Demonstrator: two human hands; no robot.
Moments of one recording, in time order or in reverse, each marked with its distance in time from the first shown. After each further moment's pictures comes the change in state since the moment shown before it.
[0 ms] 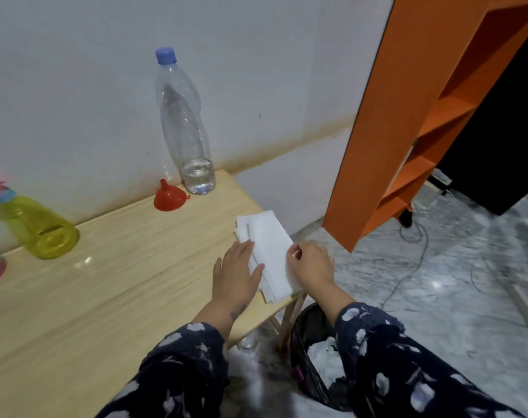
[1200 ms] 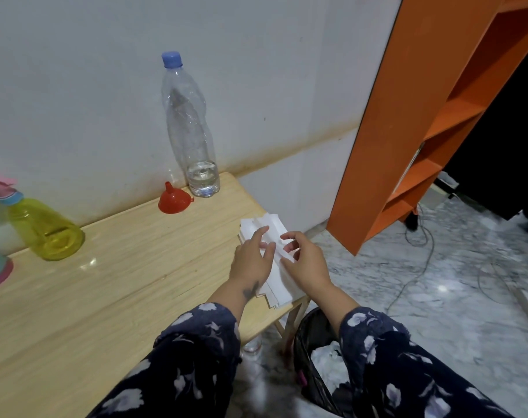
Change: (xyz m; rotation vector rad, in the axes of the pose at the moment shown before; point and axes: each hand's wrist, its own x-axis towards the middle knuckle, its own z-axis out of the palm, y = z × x) left_hand 0.029 0.033 -0.013 -0.495 -0.024 -0.133; right_hand 0.001 -0.008 0.002 0.459 -0.062 -0.158
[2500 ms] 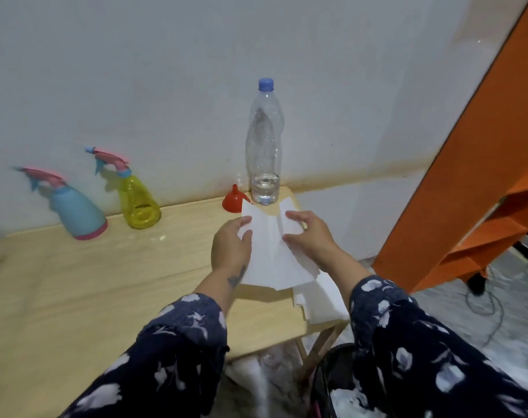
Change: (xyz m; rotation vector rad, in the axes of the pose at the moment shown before) left_hand -0.034 -0.011 -0.103 -0.129 0.592 -0.094; right_hand 0.028 -0.115 0.008 0.120 -0.301 -0.060
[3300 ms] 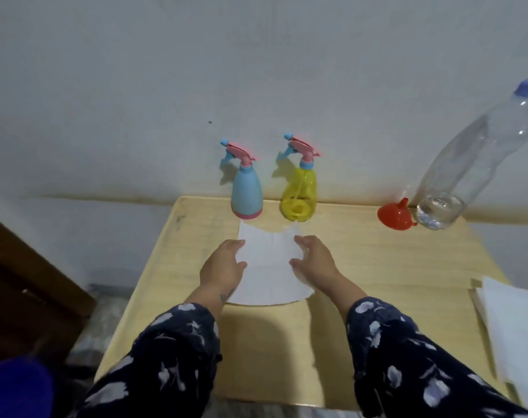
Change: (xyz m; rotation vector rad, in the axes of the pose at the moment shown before) left_hand 0.041 -0.221 -0.278 0.472 -0.032 -0.194; right_hand 0.018 -0.074 0.323 -0.306 -0.347 -0.157
